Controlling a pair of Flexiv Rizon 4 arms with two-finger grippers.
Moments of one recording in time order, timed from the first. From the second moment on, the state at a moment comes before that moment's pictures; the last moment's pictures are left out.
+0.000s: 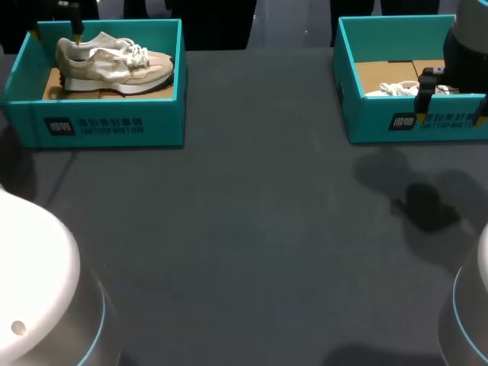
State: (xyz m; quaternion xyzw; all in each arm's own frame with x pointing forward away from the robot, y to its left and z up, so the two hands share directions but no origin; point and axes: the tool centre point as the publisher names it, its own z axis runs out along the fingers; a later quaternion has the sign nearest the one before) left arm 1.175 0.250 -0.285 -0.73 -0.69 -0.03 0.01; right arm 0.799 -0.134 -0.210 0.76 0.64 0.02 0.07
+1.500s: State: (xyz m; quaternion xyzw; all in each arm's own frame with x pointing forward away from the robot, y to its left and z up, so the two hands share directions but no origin) left arm 1.189 0.270 -0.380 -0.67 -0.74 0.00 0.07; right arm 0.799 -0.134 -0.210 0.76 0.64 0.02 0.07
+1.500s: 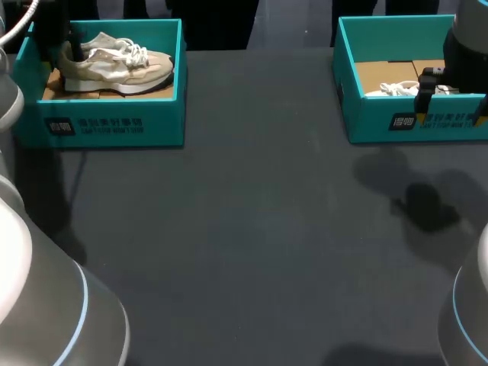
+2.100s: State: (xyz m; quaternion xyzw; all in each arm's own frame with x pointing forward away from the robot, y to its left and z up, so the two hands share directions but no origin) left arm 1.199 0.277 -0.377 -0.67 -0.74 -0.01 0.05; right arm 0.799 -0.134 -0.210 0.76 0.64 0.02 0.07
